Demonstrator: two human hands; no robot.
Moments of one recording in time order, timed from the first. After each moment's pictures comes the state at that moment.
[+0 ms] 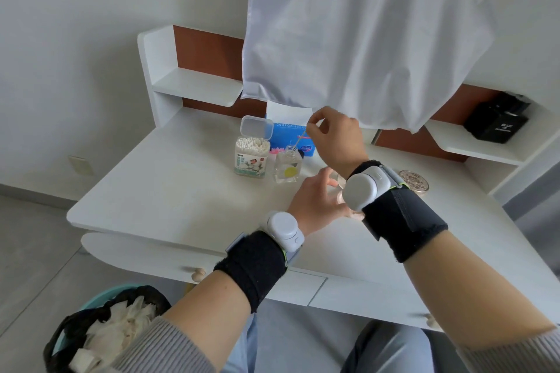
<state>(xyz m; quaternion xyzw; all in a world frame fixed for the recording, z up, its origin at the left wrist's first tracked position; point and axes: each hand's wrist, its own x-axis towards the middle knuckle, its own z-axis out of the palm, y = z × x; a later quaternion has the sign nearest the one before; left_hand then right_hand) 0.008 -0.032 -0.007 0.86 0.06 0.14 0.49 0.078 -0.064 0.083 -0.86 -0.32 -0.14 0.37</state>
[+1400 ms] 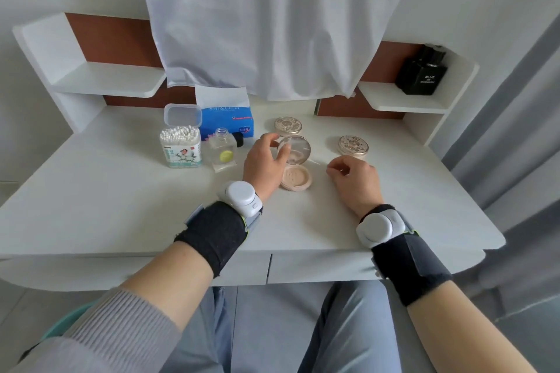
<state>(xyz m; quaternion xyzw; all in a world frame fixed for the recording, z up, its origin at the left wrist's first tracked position) 0.053 -0.047 -0.014 0.85 0.12 0.27 0.44 0.091 -0.228 -0.008 -0.91 -0.14 -0.08 0.37</state>
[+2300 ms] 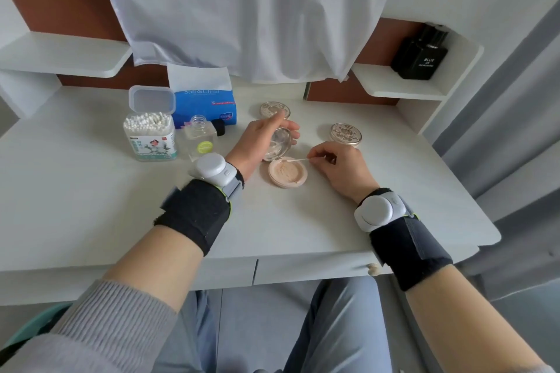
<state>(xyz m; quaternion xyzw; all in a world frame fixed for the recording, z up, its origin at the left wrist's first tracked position) 0.082 -0.039 0.005 0.70 0.03 0.07 0.71 0.113 -0.225 -0.005 -0.89 -0.26 -0.02 0.38</state>
